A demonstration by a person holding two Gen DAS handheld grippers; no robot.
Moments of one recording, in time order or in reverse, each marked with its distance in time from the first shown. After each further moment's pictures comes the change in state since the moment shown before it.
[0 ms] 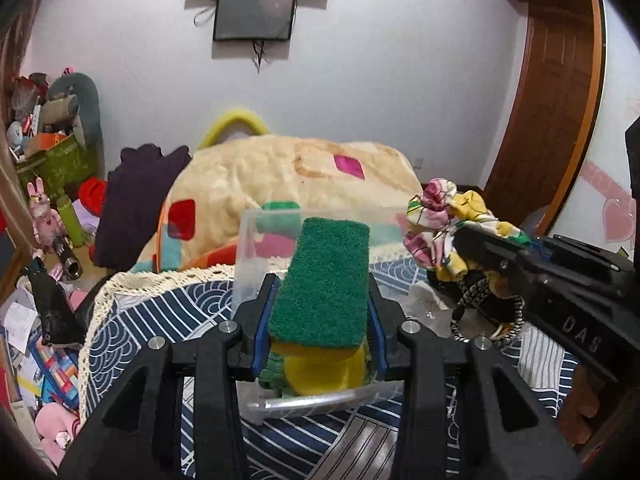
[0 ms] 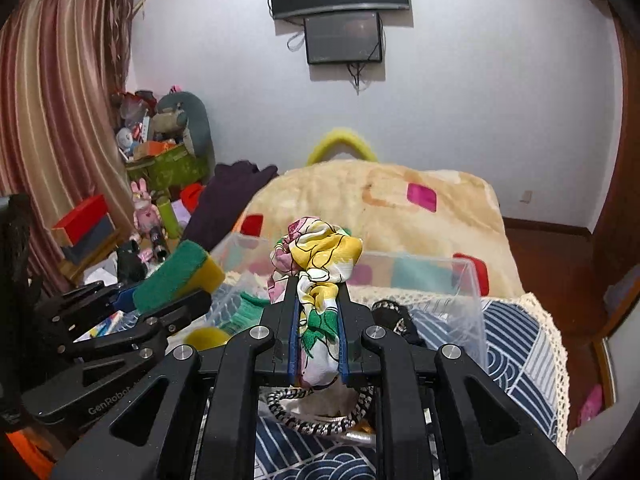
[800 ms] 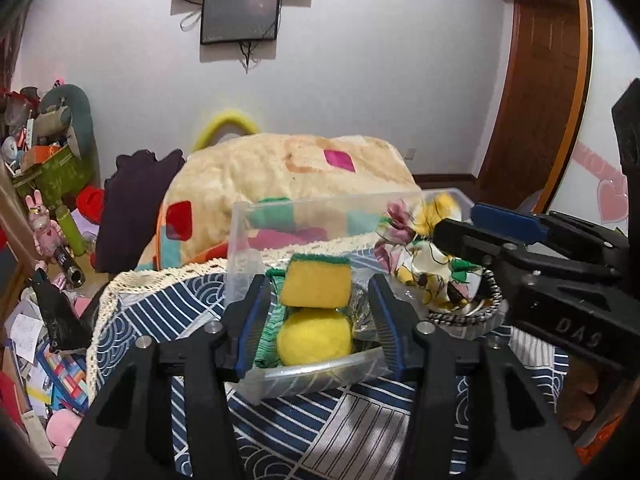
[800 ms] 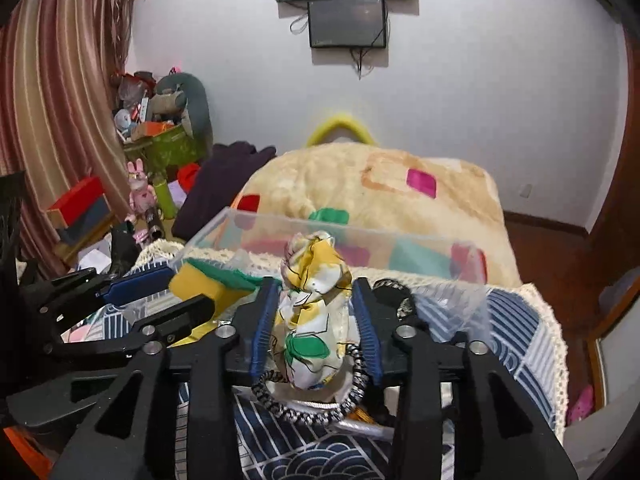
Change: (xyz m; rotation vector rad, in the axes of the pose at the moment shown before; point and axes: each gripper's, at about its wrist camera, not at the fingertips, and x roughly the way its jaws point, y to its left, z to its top) left arm -0.026 -0.010 -0.006 0.055 -0.010 -0.006; right arm -0.004 -0.001 -0.002 -0.029 0.036 -0.010
